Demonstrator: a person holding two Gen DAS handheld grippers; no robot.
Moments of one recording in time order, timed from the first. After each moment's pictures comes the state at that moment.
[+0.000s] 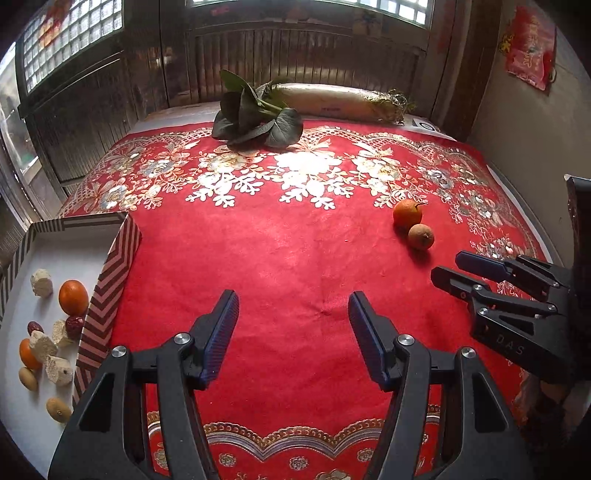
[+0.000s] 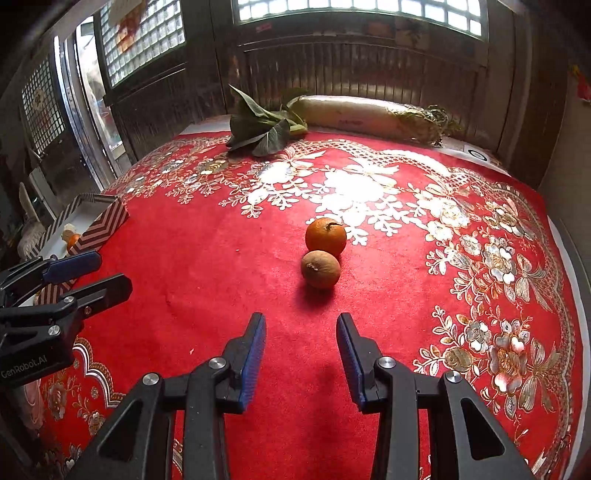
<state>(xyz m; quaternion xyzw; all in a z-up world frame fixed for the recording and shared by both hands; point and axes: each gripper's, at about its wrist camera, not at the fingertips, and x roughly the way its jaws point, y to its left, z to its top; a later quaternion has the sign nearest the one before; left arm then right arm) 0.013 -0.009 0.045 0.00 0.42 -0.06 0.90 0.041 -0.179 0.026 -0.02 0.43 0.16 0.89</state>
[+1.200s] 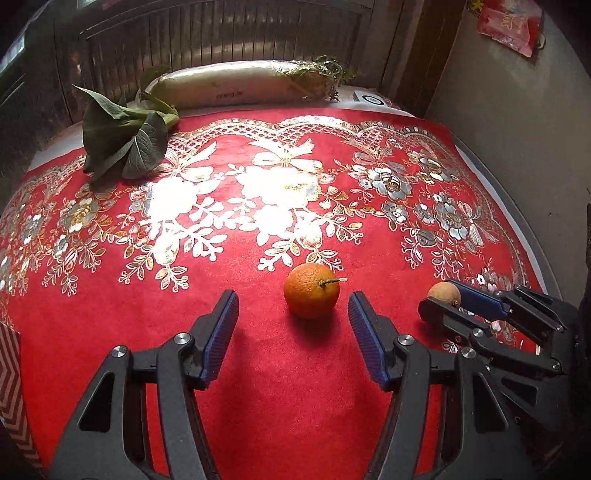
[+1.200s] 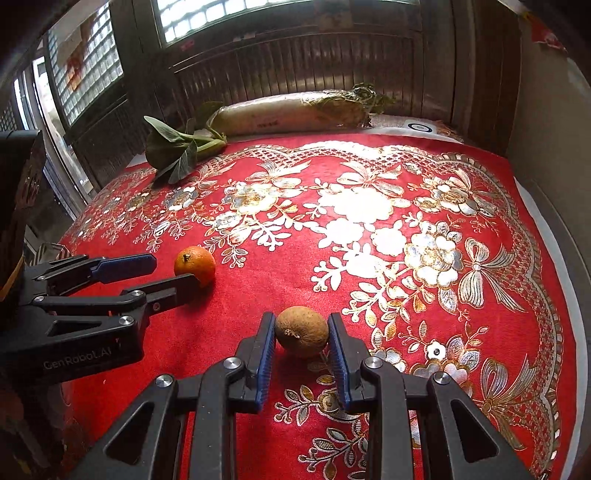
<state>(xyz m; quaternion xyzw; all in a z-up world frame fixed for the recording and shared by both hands) 0.121 -0.114 0.021 0.02 0.46 -0.16 0.87 0.078 -0.263 0.012 0.03 0.44 0.11 0.89</state>
